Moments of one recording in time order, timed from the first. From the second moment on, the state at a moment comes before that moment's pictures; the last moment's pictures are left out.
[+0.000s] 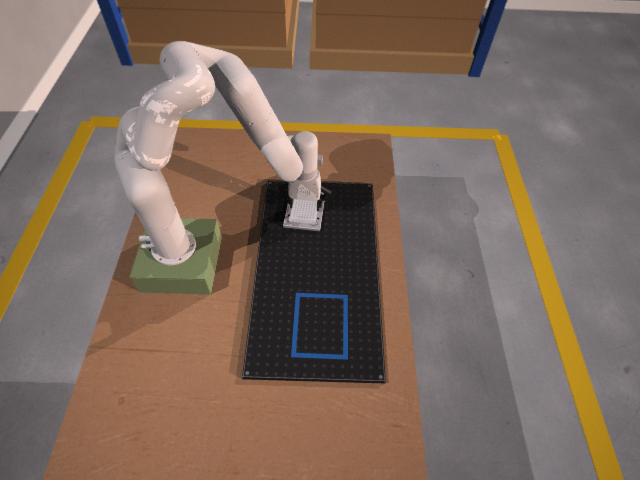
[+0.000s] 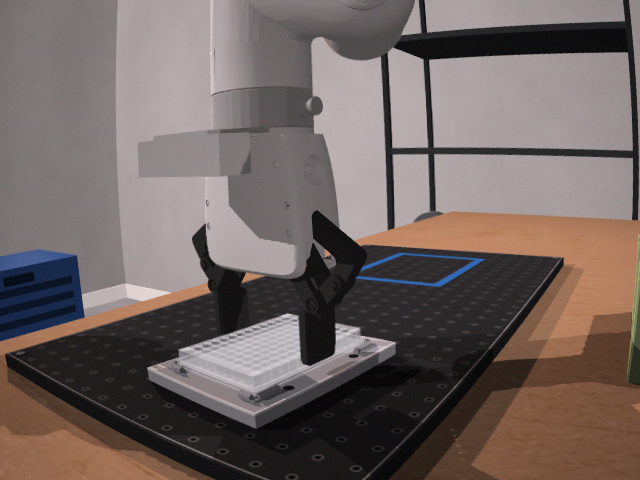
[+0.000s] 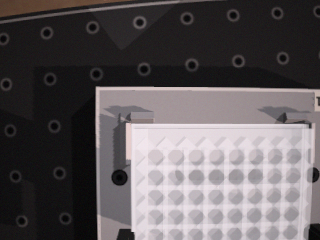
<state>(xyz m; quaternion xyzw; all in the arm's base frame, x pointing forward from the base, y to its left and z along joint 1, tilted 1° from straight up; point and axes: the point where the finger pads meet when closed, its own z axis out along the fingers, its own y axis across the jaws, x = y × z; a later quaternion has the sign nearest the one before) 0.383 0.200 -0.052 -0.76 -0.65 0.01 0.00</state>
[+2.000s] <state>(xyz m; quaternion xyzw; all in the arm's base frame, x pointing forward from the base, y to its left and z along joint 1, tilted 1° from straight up) 0.383 0.200 -0.029 -0.76 -0.65 0.01 0.00</state>
